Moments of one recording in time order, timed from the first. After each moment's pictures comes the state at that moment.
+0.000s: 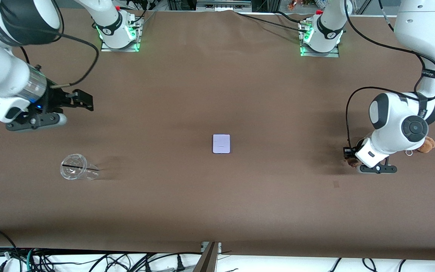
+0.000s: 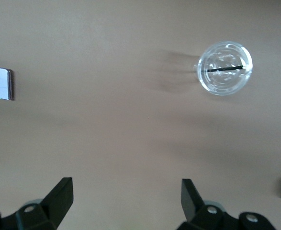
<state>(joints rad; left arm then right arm) 0.06 0.48 -0.03 -1.91 0.04 2.38 0.00 0.24 0.22 -0.07 -1.50 0.07 1.60 0.00</state>
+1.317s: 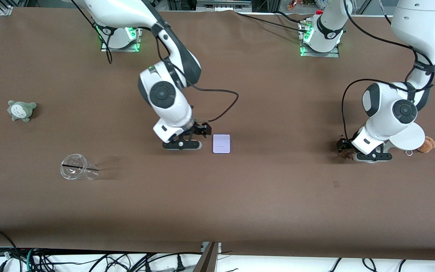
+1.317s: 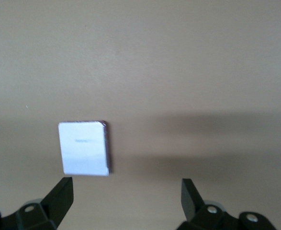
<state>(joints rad) 0.08 0.39 -0.04 -2.09 0.04 2.54 0.00 0.68 0.66 -0.06 -1.46 0.15 2.21 0.61</state>
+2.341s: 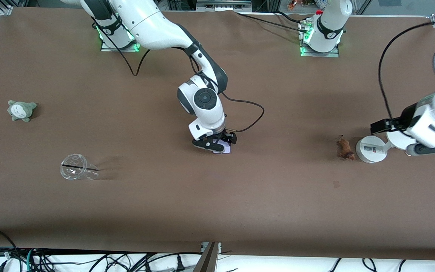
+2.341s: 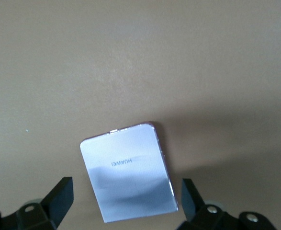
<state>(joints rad) 0.07 0.27 -0.10 -1.42 0.04 1.59 -0.16 0.80 0.91 -0.07 -1.32 0.10 2.38 0.99</state>
